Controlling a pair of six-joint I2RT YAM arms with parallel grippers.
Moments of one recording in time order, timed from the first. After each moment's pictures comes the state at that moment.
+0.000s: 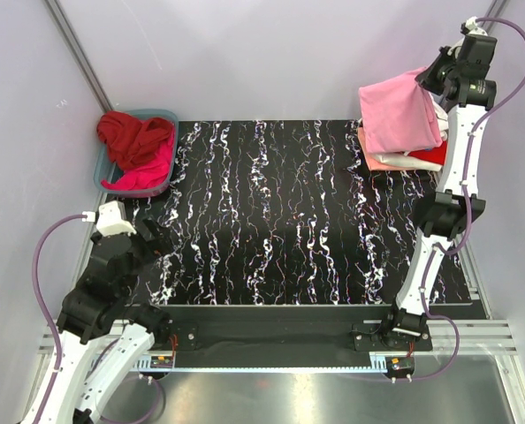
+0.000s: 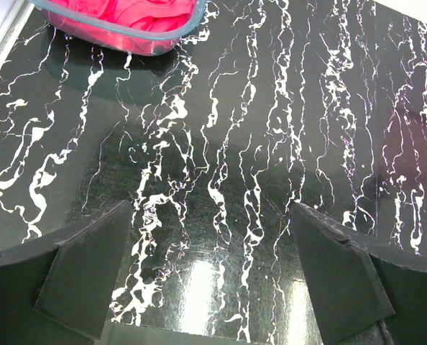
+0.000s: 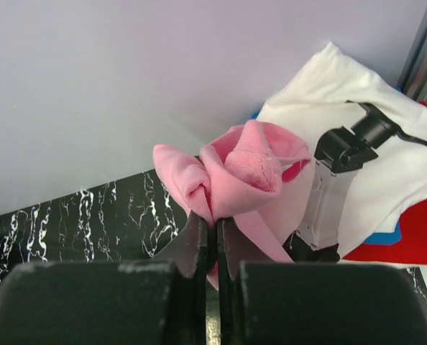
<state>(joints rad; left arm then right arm) -0.39 0.38 0.81 -0.86 -0.42 -0.48 -0.22 2.28 2.76 -0.85 -0.20 0.30</state>
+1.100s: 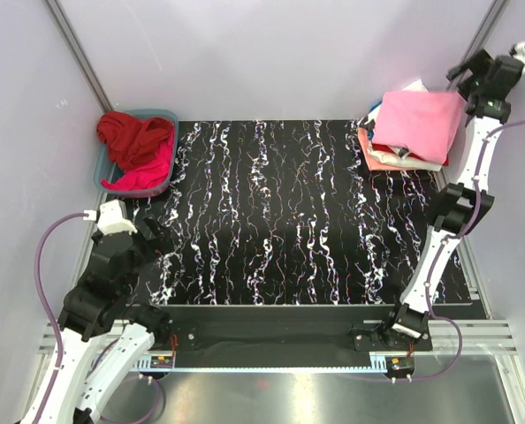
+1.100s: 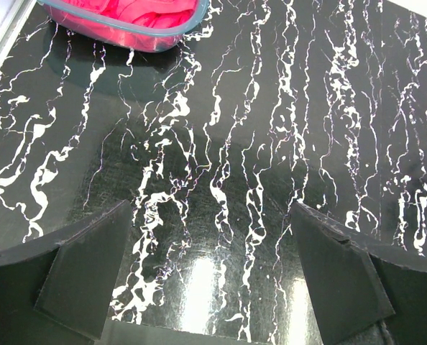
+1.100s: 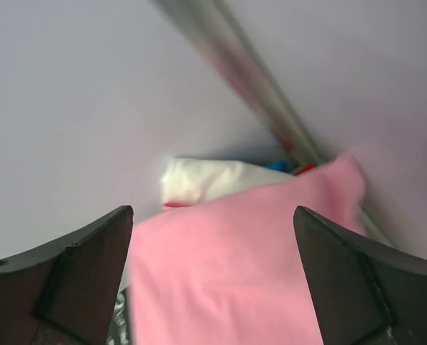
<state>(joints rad) -0.39 0.40 0.81 -0.86 -0.42 -0.48 -0.39 2.49 2.79 -0.50 -0.11 0.54</state>
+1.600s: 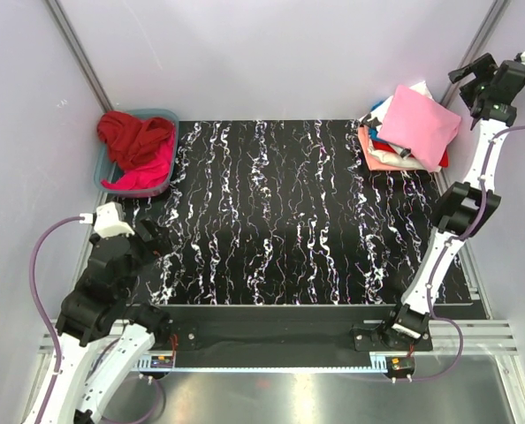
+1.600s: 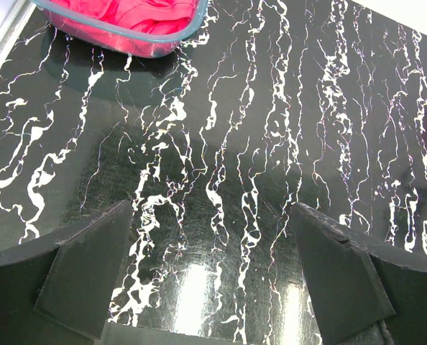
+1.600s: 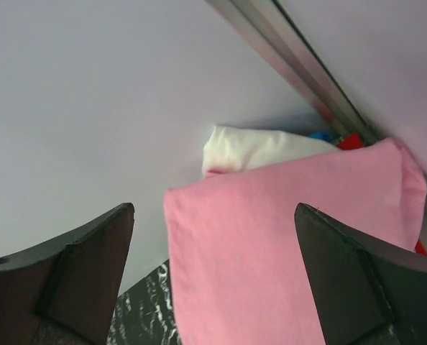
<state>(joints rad) -0.39 0.37 0.81 -0.86 -0.42 -0.49 -0.44 2.48 2.69 -0.45 -0.21 0.64</state>
